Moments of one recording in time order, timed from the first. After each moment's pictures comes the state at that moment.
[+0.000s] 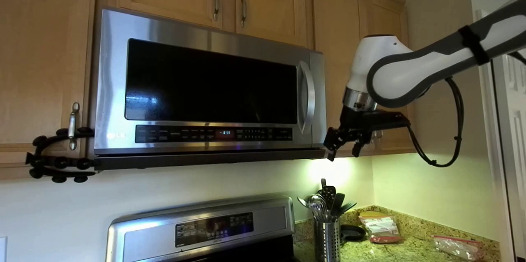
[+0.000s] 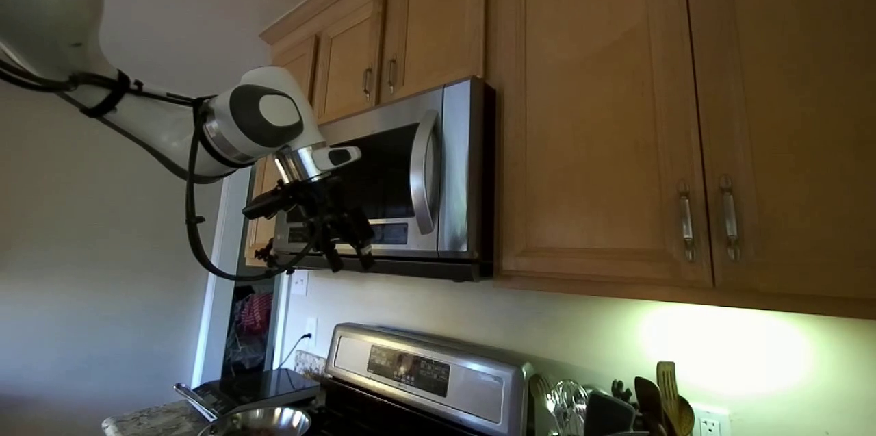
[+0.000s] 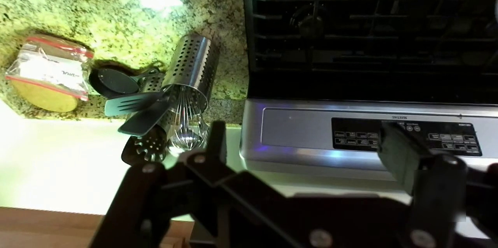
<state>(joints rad) -0.13 -0.55 0.16 -2.37 -0.20 2.32 0.38</state>
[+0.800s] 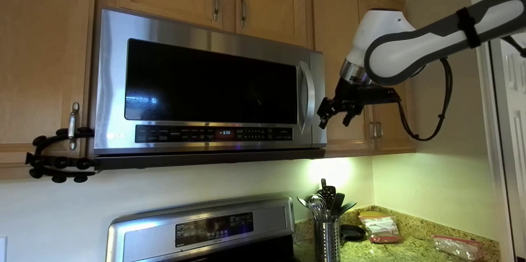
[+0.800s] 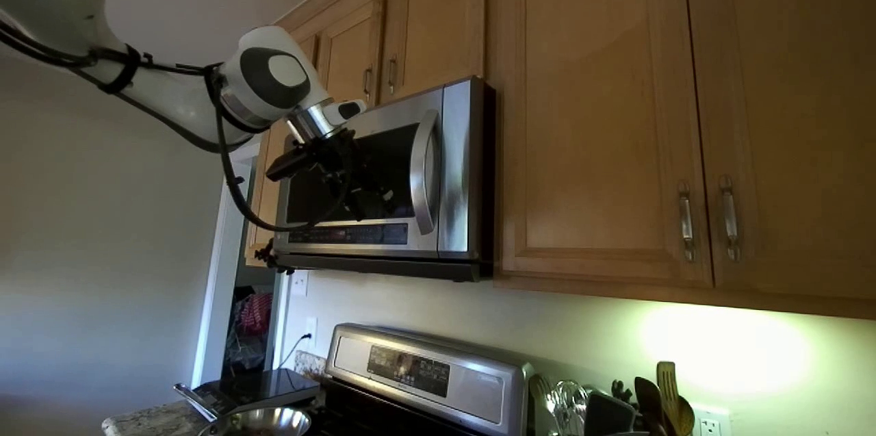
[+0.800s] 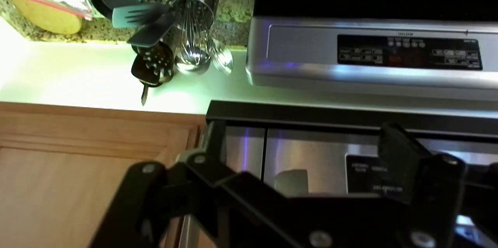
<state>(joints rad) -0.15 -0.53 0.14 -2.22 -0.27 2.39 0.37</state>
